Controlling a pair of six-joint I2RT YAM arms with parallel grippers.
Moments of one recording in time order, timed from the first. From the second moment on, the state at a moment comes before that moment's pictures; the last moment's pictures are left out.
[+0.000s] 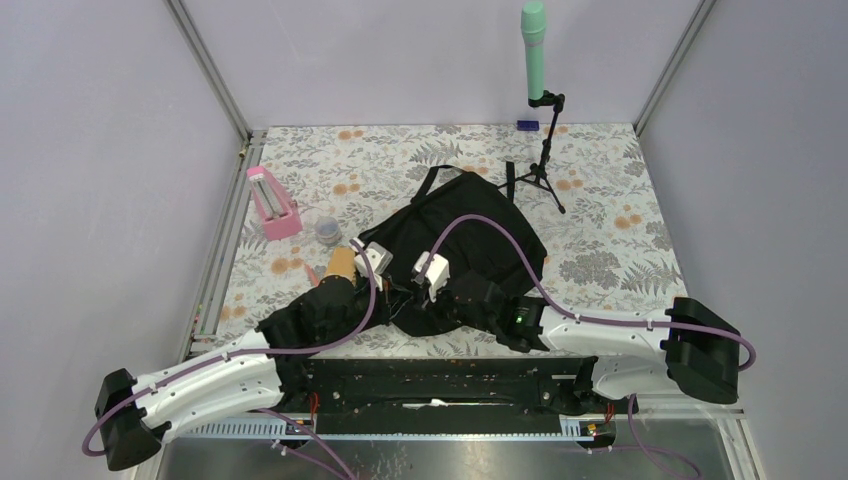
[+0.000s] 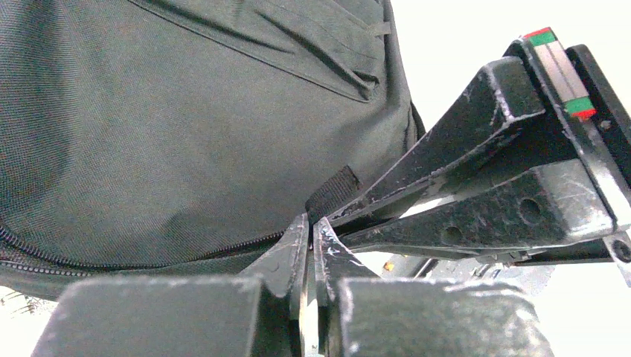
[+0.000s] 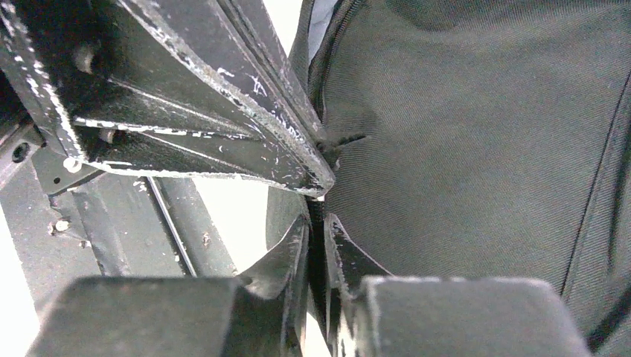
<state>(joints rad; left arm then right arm) -0.98 0.70 0.45 -0.06 -0.11 -0.38 1.19 1.27 0.66 0.18 0.11 0.09</state>
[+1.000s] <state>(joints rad) -0.94 0.65 0.49 -0.15 -0.26 -0.38 1.26 1.16 0.66 0.04 0.19 0.11</state>
